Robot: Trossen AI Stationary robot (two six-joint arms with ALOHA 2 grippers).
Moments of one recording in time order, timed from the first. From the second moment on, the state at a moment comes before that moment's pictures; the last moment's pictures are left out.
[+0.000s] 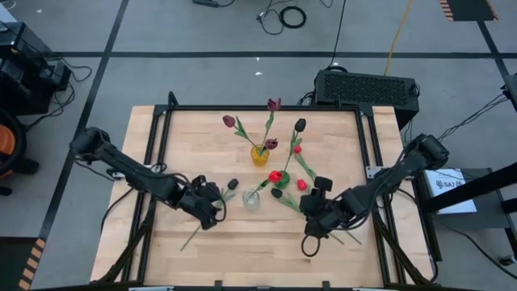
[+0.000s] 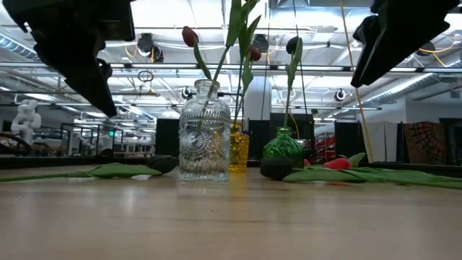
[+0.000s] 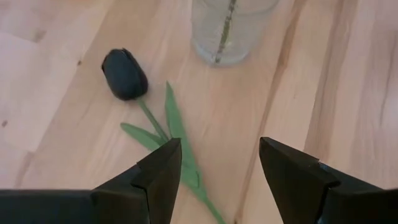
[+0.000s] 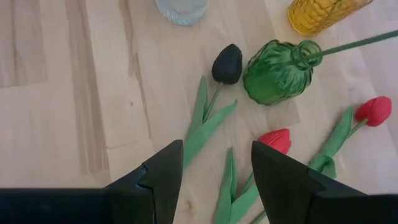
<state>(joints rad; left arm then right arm) -0.46 1.33 0.78 -0.51 -0.31 -0.73 0.56 1.52 1.10 -0.84 0.50 0.69</state>
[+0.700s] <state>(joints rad) -0.47 1.36 0.78 -0.49 -0.37 -0.76 0.50 1.47 0.86 -0.82 0.49 0.82</state>
